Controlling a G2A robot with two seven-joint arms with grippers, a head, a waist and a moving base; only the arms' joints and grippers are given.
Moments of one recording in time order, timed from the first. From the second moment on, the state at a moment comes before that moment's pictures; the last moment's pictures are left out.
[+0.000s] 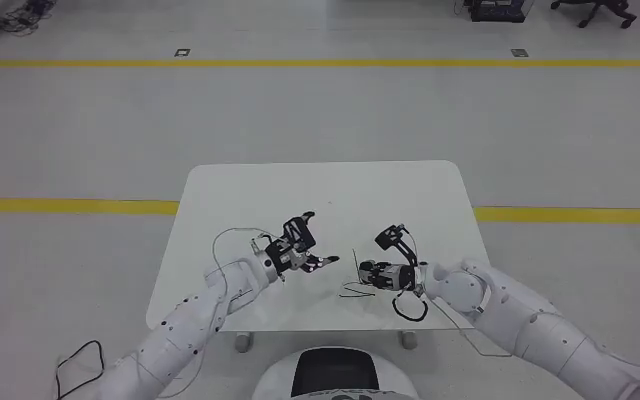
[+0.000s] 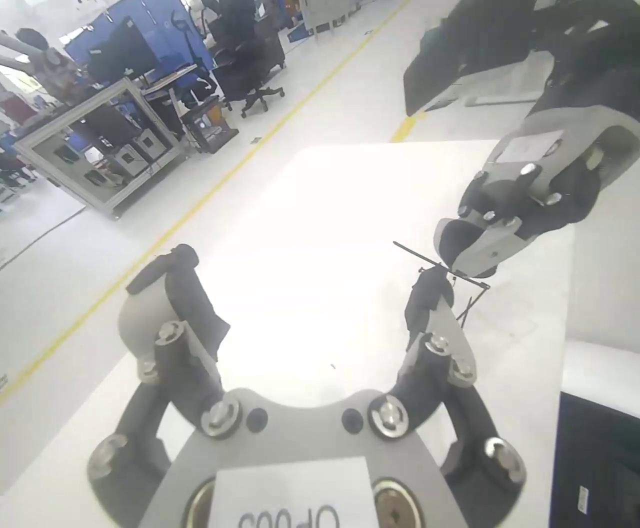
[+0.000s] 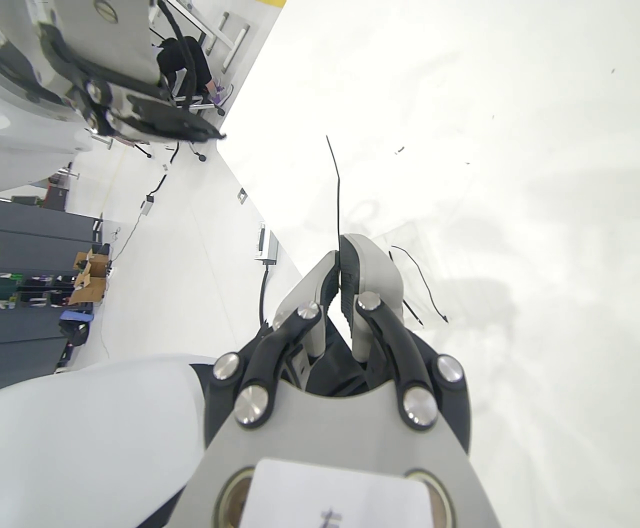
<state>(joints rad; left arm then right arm) 1.30 -1.06 -0.83 -1.46 1.45 -0.34 0.20 -1.15 -0.82 0.57 -1.48 -0.23 -0.34 0.45</state>
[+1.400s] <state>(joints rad) 1.08 -0.94 -0.53 -1.34 1.37 -0.34 0.43 -1.12 -0.86 0.70 -1.38 0.34 -0.33 1.00</state>
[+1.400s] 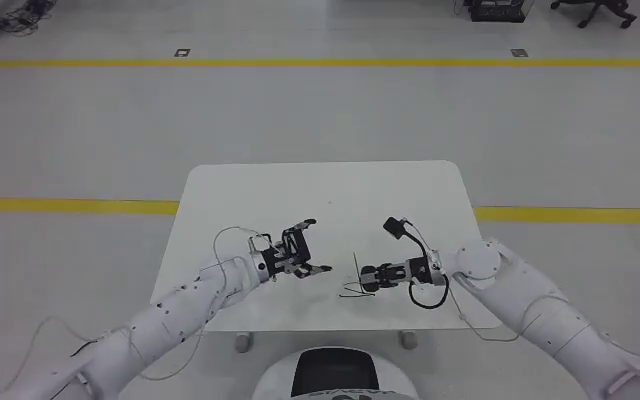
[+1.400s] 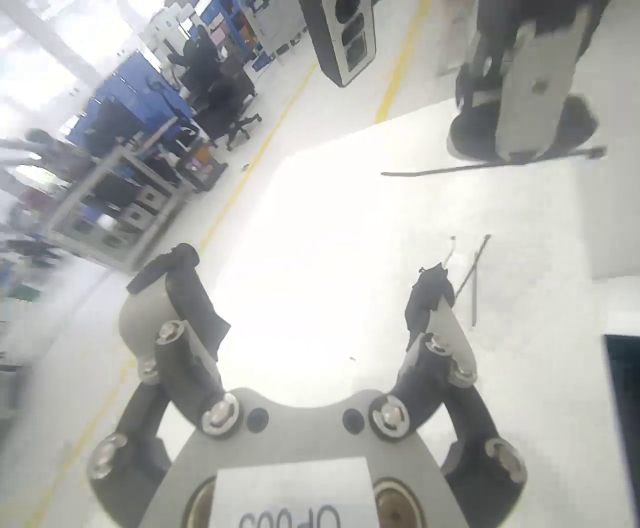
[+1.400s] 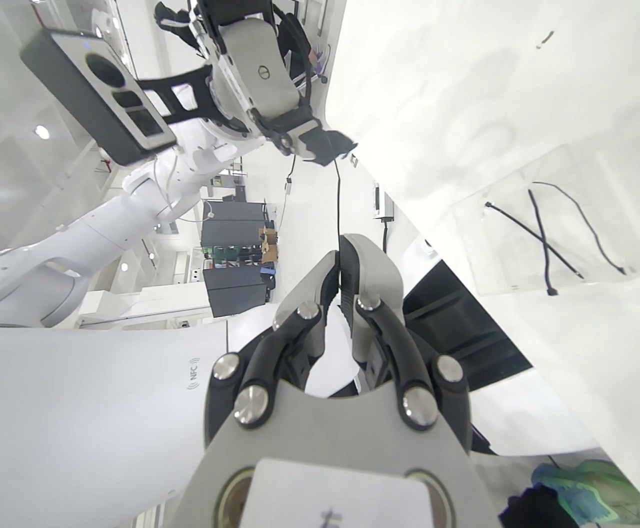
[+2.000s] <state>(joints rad) 0.87 -0.91 -0.17 -1.28 0.99 -0.34 0.53 -1.11 -0.87 0.73 -1.38 0.30 -0.34 1.12</state>
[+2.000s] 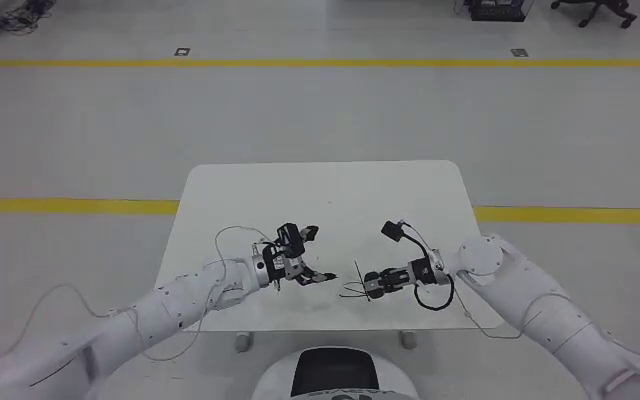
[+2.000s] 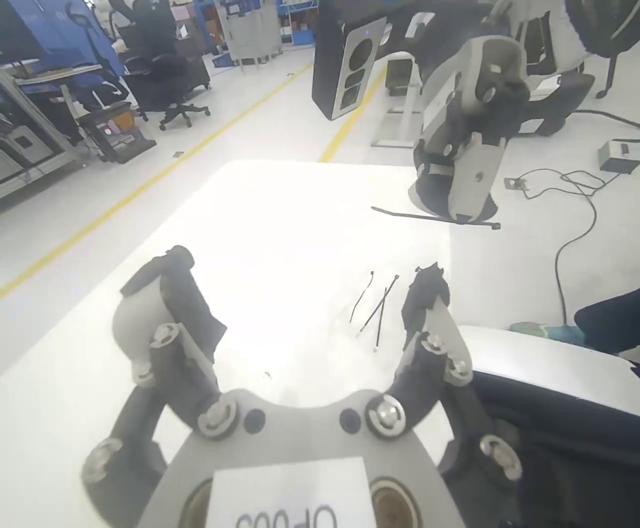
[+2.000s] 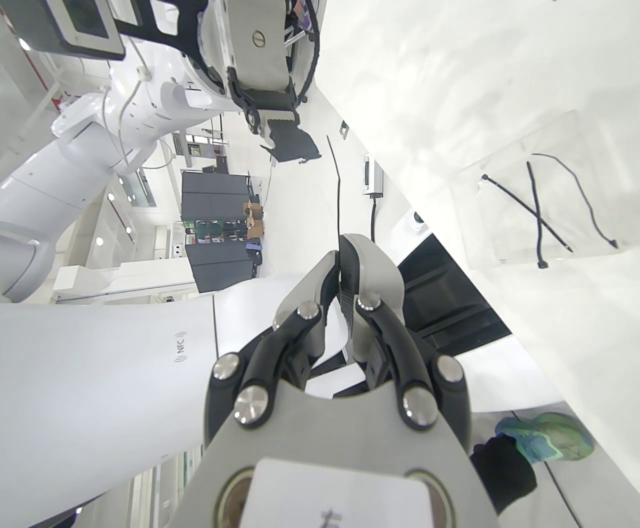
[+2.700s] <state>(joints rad) 0.92 -0.89 -0.17 -1.52 0.62 -0.34 0.19 -1.11 -0.87 0.76 -1.44 0.14 -0.34 1.20</state>
